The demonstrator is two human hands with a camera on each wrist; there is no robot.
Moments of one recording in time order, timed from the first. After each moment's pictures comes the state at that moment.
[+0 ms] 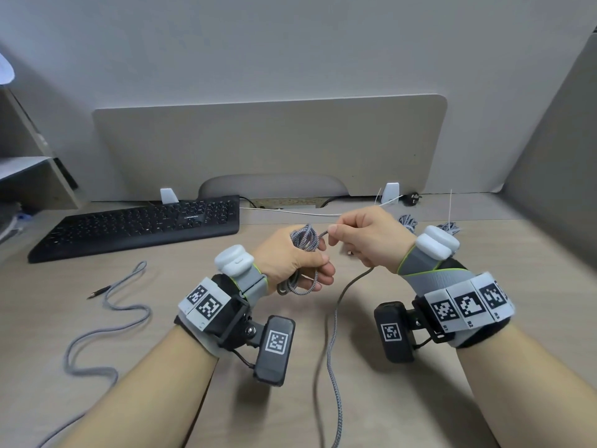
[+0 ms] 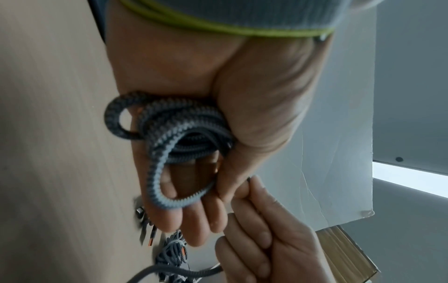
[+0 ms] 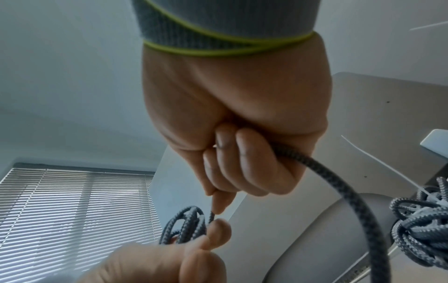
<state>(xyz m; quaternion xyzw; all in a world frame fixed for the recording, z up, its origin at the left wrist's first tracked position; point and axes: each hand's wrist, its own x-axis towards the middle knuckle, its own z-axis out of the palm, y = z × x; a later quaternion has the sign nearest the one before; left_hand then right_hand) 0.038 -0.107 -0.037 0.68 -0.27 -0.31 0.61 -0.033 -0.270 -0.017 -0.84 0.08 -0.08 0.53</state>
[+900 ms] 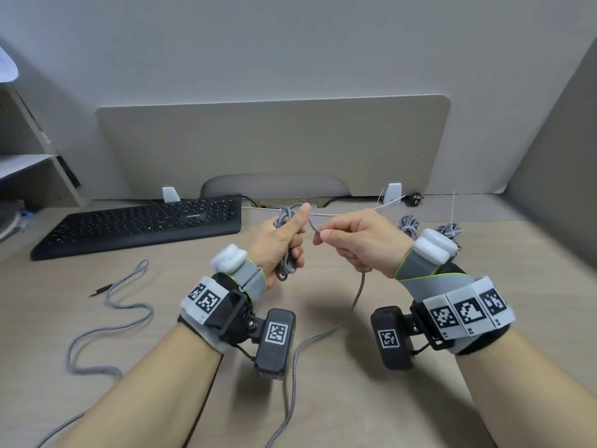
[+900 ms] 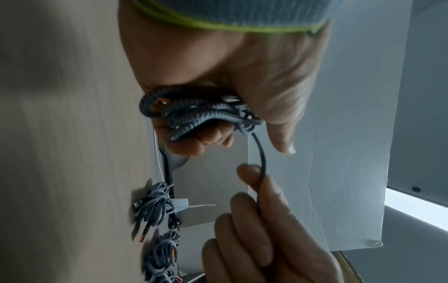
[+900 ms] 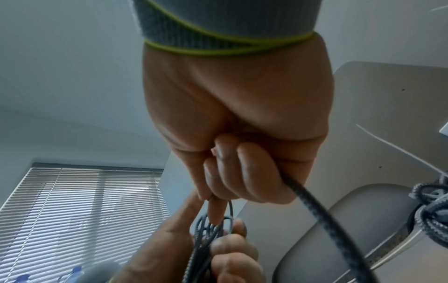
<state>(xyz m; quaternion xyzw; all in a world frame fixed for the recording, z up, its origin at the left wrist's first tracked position) 0.055 -0.111 -0.040 0.61 -0.16 -0.23 0.74 -0.037 -0.259 -0.017 -0.82 0.02 -0.04 0.57</state>
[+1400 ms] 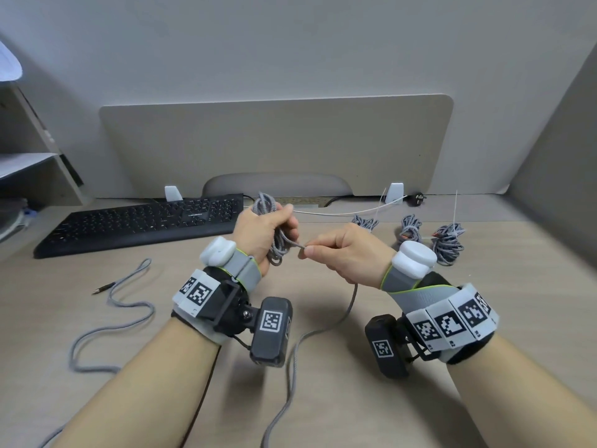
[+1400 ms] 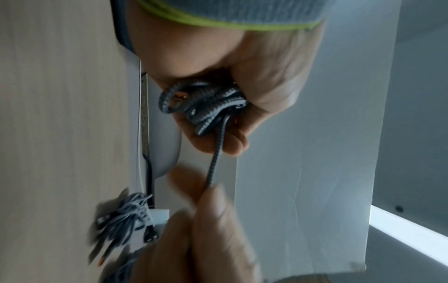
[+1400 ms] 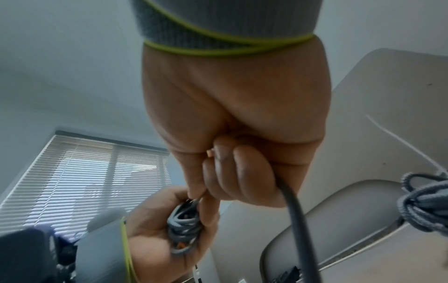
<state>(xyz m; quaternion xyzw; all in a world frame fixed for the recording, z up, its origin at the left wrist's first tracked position) 0.070 -0.101 -0.032 0.58 -0.13 -0.13 0.80 -0.033 -0.244 -0.032 -0.88 -0.02 -0.05 0.47</state>
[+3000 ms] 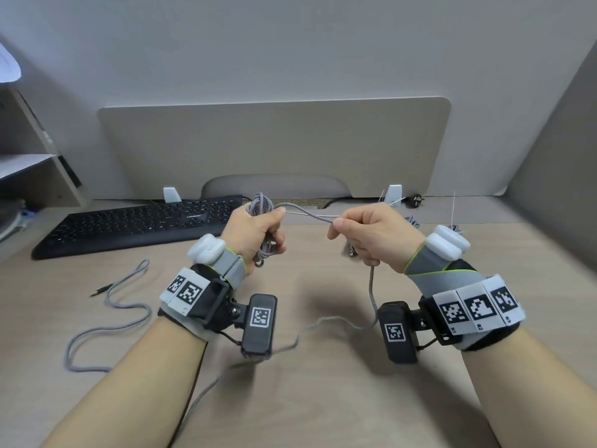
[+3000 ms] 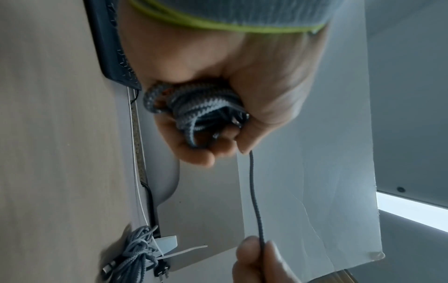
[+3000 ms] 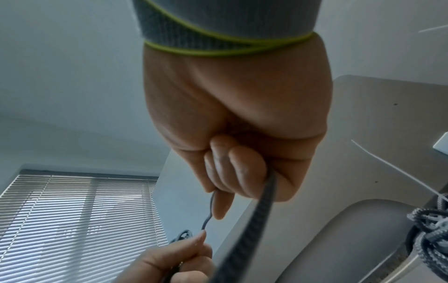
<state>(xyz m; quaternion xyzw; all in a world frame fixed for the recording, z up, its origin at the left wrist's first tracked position) 0.081 -0.090 -0.029 0.63 -0.16 -0.15 0.75 -0.039 -0.272 -0.011 -0.82 0.04 -0.08 0.57</state>
